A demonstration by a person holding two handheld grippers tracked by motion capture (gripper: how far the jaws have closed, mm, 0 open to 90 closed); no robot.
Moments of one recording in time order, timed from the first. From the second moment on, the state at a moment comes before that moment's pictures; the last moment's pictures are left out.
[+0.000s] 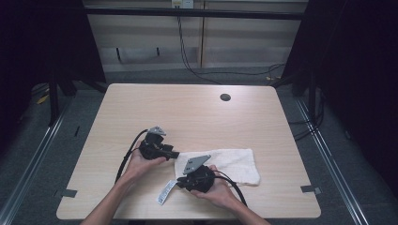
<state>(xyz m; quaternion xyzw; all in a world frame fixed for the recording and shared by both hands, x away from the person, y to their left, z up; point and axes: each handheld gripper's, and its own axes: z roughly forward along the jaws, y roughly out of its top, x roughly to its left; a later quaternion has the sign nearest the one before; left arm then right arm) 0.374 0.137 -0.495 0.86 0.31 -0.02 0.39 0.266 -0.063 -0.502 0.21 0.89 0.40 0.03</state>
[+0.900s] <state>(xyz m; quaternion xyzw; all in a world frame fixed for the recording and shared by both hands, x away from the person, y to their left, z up) 0.368 0.137 -0.501 0.87 0.29 -0.05 0.40 0.269 -0.061 -0.495 0.23 0.88 0.40 -0.01</state>
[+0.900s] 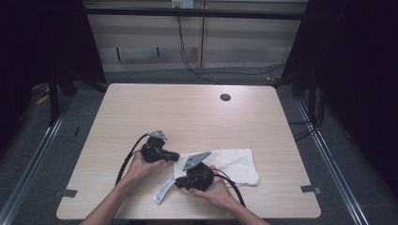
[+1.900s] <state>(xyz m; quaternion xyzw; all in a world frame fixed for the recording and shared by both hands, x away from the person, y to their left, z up) 0.369 0.170 -0.462 0.83 0.30 -0.06 0.46 0.265 -0.055 -0.446 0.24 0.85 0.47 0.00</state>
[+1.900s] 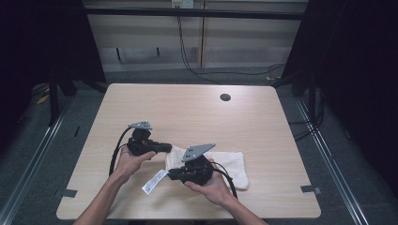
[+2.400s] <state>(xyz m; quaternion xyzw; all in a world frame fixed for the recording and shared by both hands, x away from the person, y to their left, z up) 0.362 0.199 -0.455 0.83 0.31 -0.05 0.46 0.265 -0.032 -0.436 0.22 0.85 0.49 0.00</state>
